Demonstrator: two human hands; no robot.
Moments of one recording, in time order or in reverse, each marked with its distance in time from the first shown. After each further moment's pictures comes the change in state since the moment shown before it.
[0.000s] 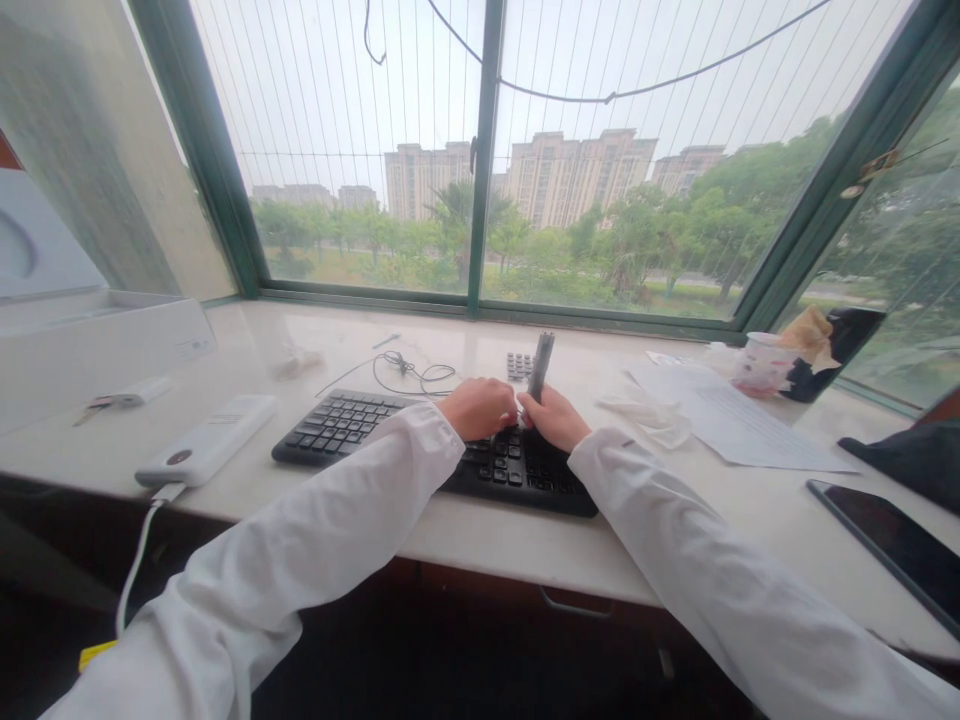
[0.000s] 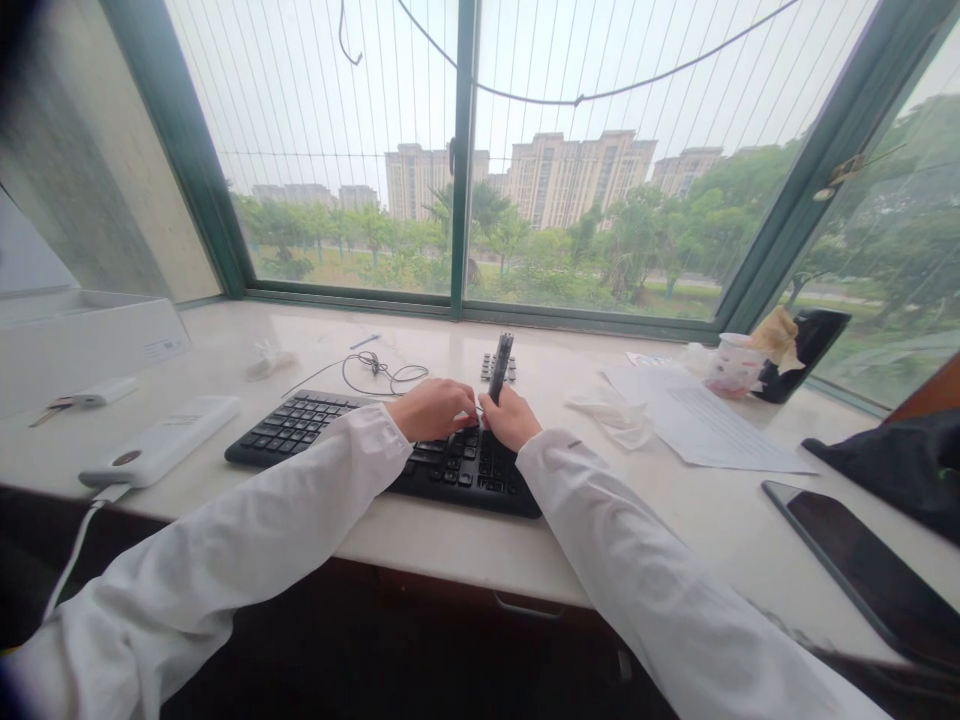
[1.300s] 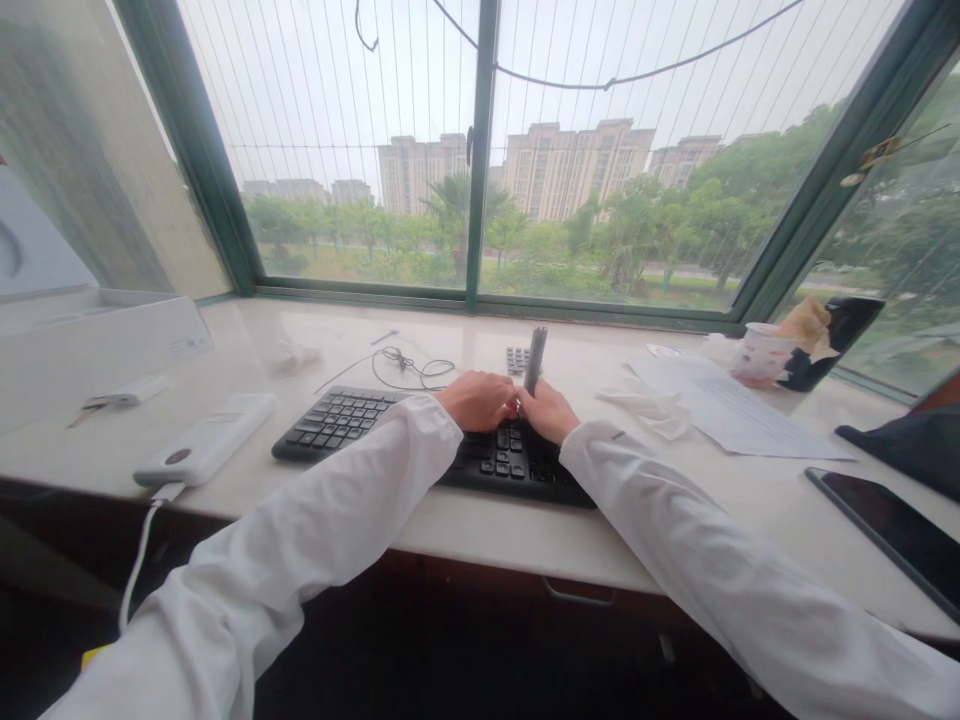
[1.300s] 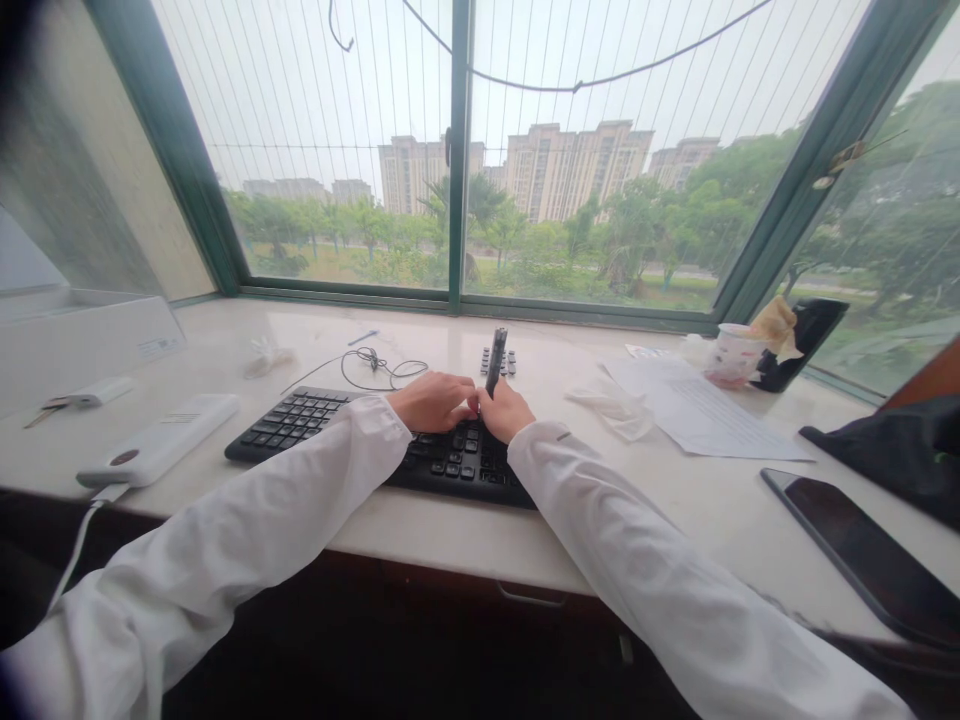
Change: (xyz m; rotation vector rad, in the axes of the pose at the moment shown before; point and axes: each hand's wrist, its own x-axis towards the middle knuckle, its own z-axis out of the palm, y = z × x) left_hand 0.003 -0.009 0.006 0.023 -0.020 0.037; right_hand 0.007 0.006 0.013 -0.073 0.094 0.029
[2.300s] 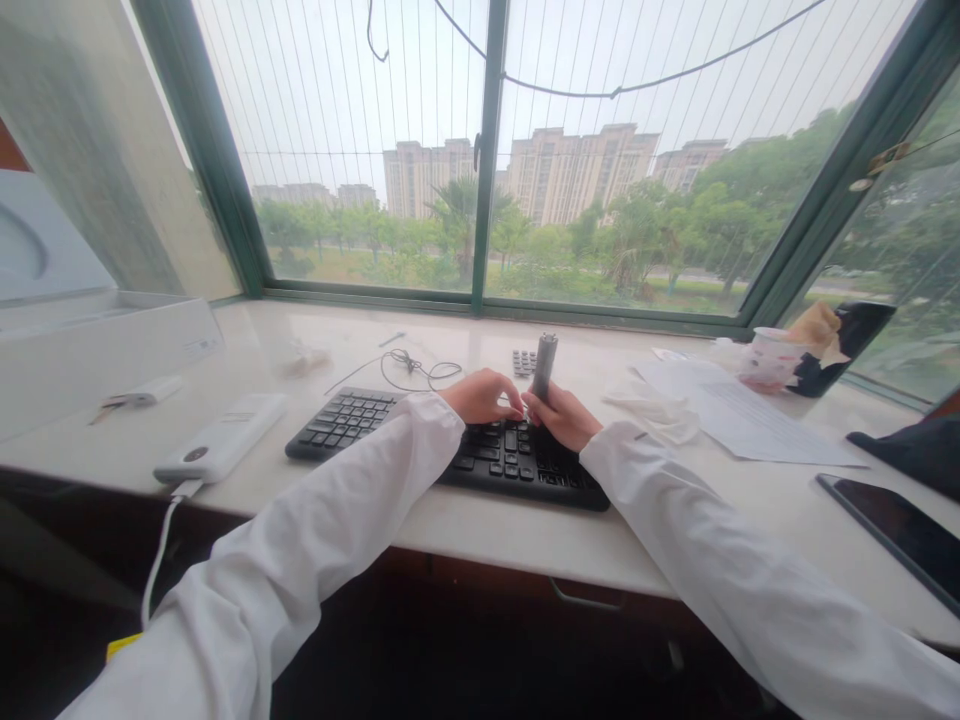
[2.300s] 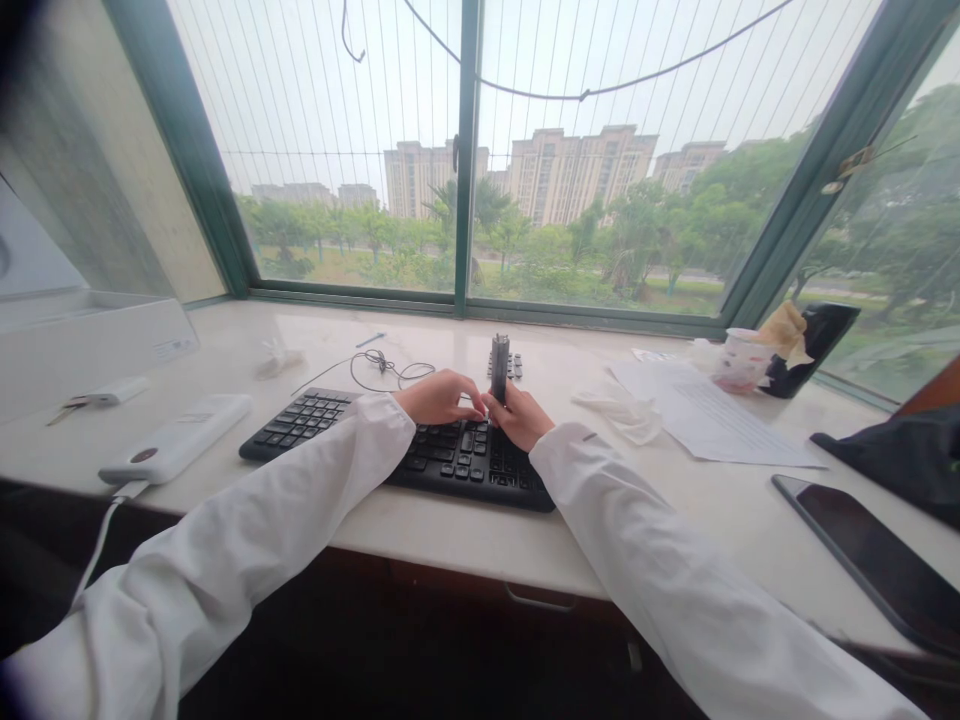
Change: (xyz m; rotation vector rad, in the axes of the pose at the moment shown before) left_hand 0.005 -0.023 0.016 -0.474 0.135 -0.003; right_hand -0.013 0.004 -0.021 0.043 -0.157 -0.307
